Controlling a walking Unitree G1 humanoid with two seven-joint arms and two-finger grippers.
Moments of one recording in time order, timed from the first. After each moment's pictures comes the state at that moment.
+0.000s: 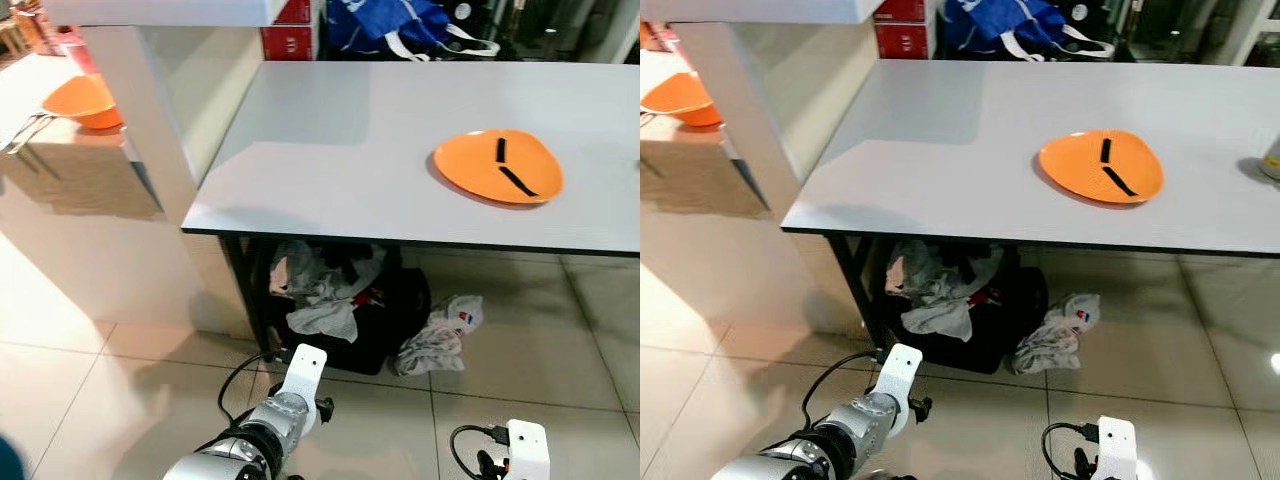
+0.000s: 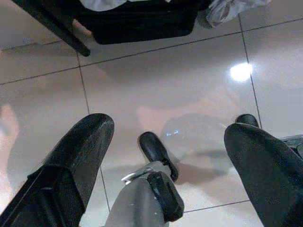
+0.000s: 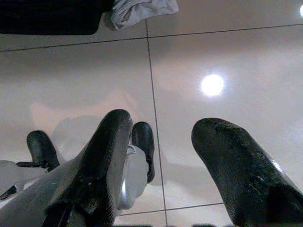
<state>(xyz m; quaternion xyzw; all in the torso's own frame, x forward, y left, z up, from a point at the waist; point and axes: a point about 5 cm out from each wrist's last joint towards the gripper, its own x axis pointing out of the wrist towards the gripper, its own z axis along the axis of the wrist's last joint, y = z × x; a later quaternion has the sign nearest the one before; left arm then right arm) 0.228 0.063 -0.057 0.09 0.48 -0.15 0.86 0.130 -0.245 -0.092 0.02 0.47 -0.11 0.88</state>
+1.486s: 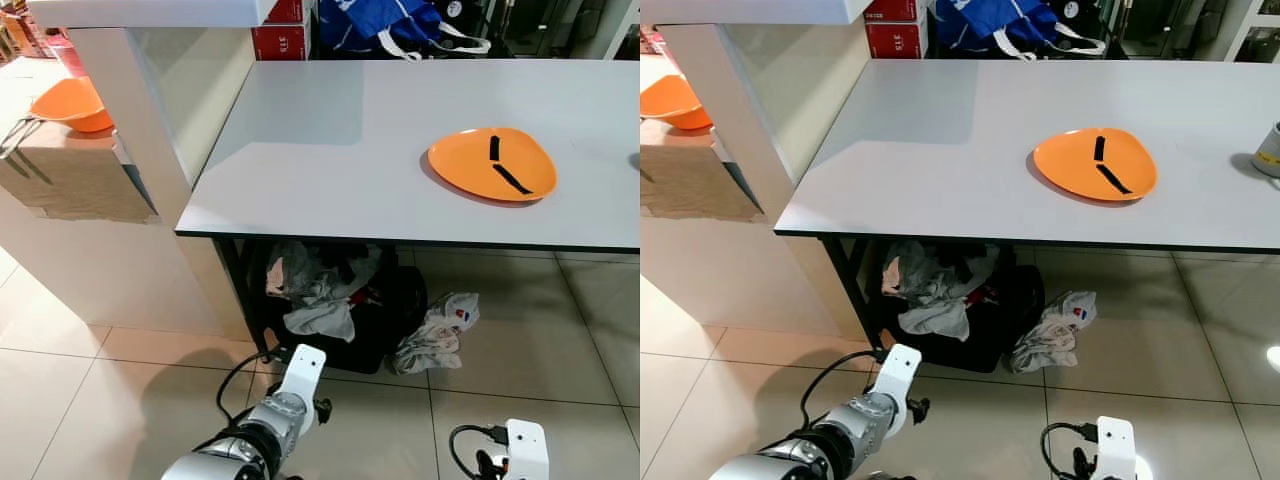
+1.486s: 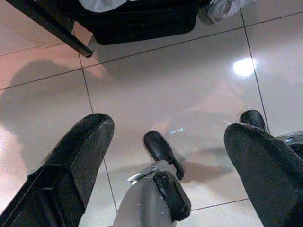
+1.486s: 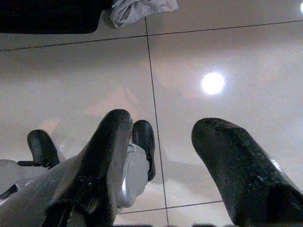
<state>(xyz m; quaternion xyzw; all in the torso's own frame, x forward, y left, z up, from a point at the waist) 0.228 0.068 -0.057 0.10 0.48 -0.15 0.86 0.130 -0.244 -0.092 0.01 0.47 -0.10 0.88</state>
